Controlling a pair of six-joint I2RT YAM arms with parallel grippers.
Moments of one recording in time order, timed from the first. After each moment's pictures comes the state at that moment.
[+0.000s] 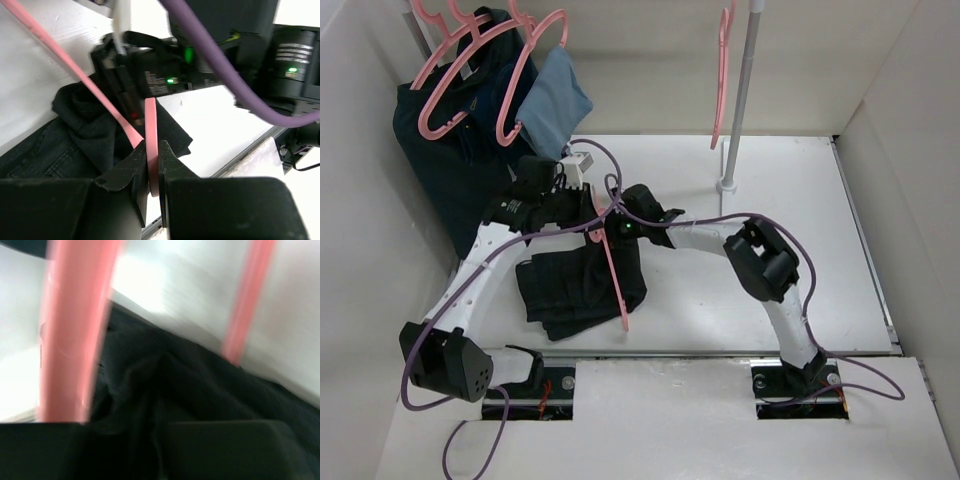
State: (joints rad) left arm -0.28 1.26 1.22 -0.72 0.46 -0.16; right arm 0.80 2.21 1.58 0.00 -0.42 0.75
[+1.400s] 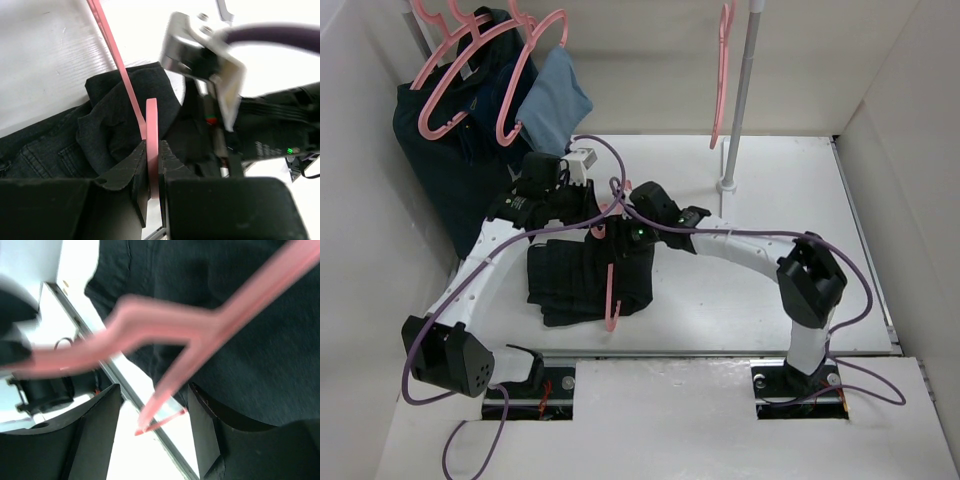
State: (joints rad) left arm -0.30 1.29 1.24 -0.70 0.41 -0.15; right arm 0.85 1.84 1.42 -0.29 -0.40 0.60
